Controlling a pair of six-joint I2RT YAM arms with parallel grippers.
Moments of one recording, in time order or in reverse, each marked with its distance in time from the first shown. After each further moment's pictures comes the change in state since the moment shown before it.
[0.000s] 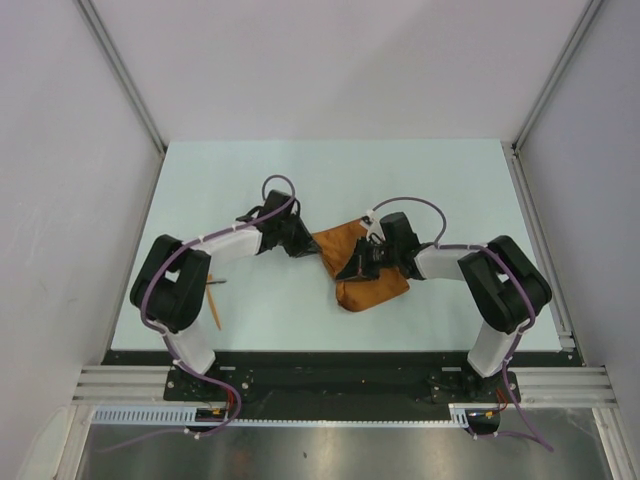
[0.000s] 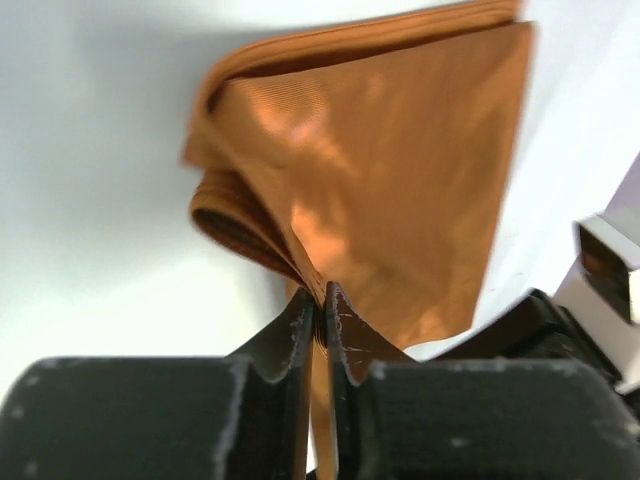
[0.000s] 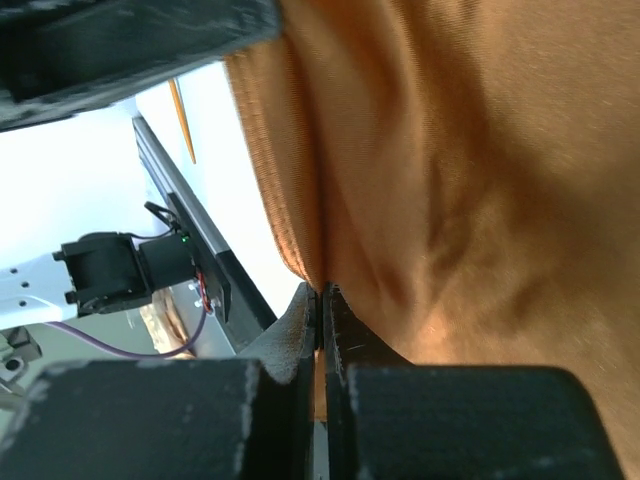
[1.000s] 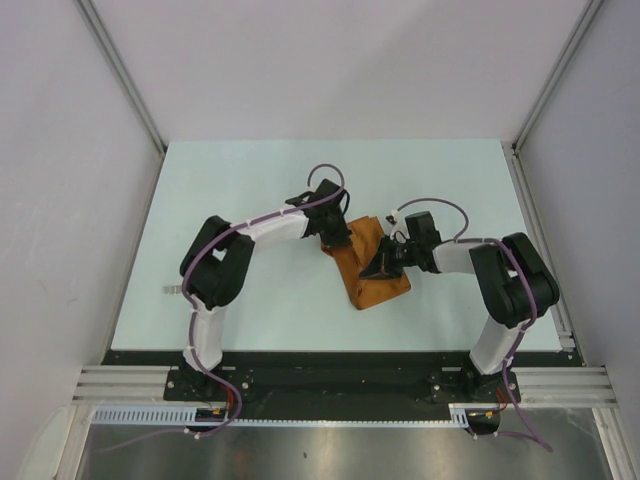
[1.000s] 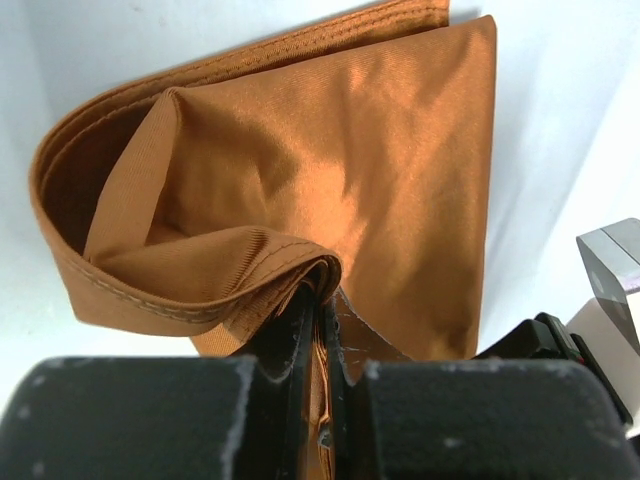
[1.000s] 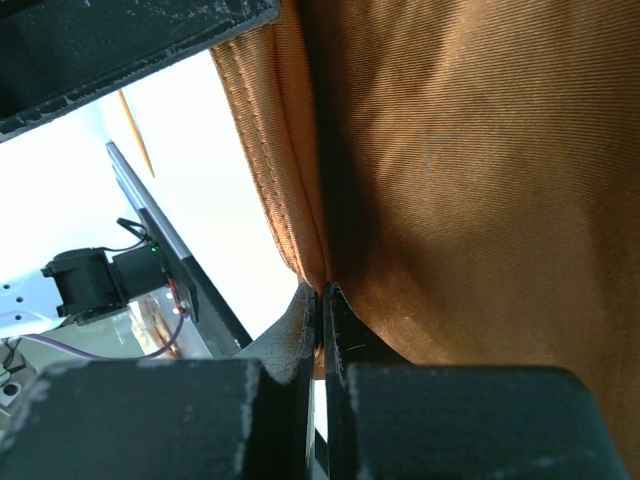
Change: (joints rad) left arm -0.181 0.301 0.443 -0.186 -0.166 0.033; right arm -0.183 -0.001 -0.041 -0.105 -0.058 -0.139
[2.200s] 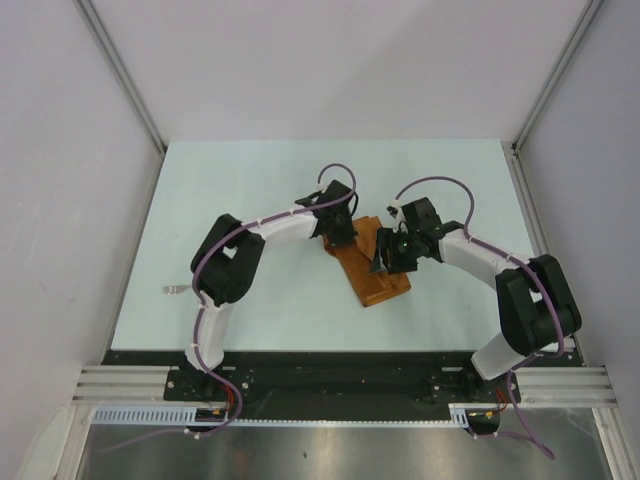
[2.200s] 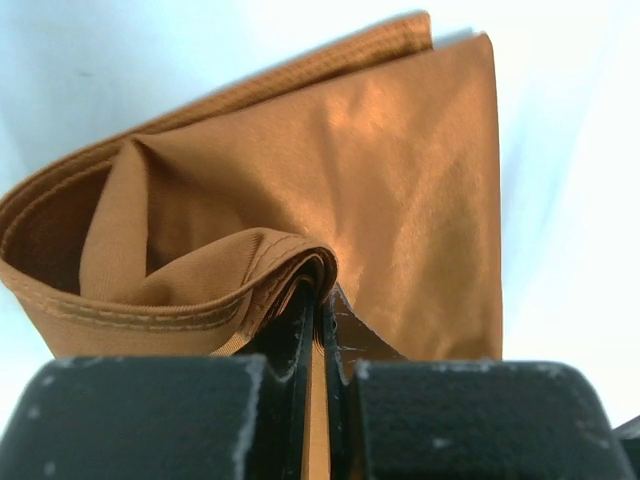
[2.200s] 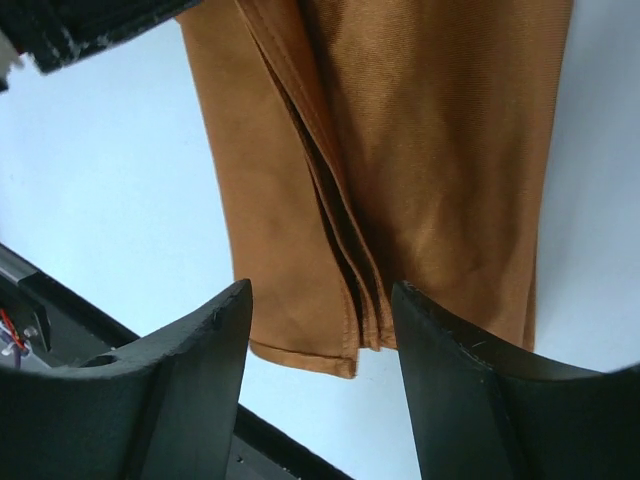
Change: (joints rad) left arm -0.033 0.080 0.071 0.018 -0.053 0.064; right arm 0.061 -0.188 0.174 -0.519 0.390 -0.272
